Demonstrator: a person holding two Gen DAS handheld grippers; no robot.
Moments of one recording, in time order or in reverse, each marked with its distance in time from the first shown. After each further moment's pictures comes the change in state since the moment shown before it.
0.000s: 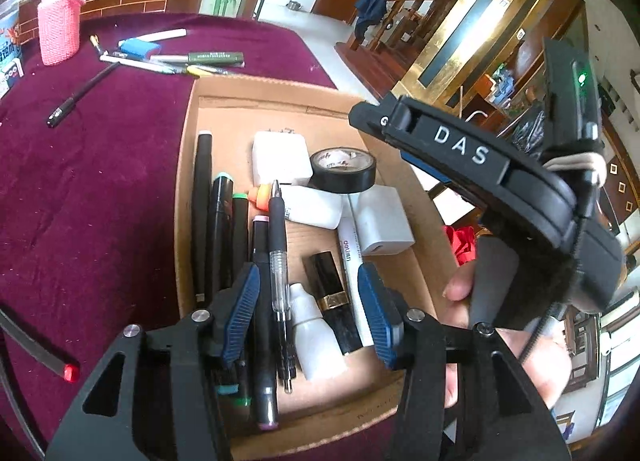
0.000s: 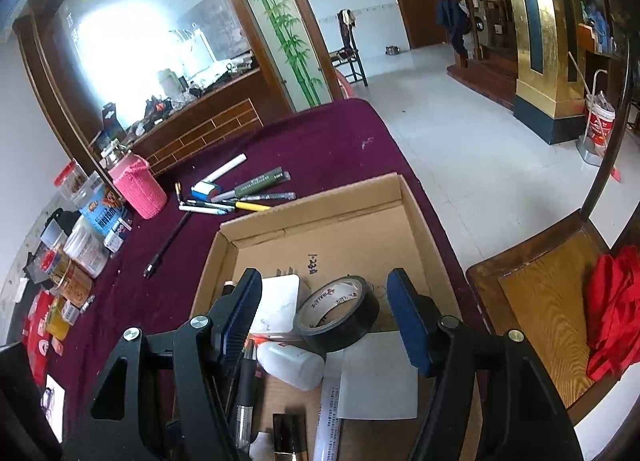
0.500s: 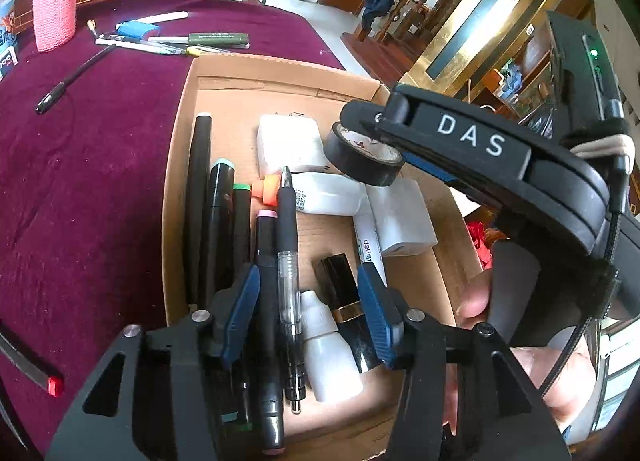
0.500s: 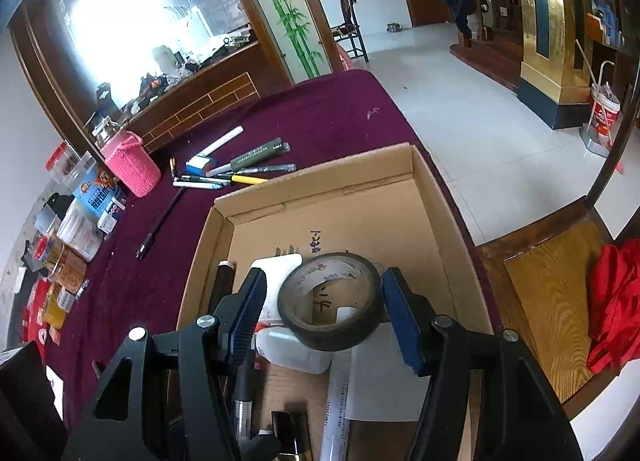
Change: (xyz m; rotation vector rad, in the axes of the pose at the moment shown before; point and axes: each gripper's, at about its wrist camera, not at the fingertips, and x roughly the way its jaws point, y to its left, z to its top) left arm 0.030 0.004 0.001 -0.012 0.042 0.018; right arm 0.018 0.003 -0.004 -0.007 0.098 -0.017
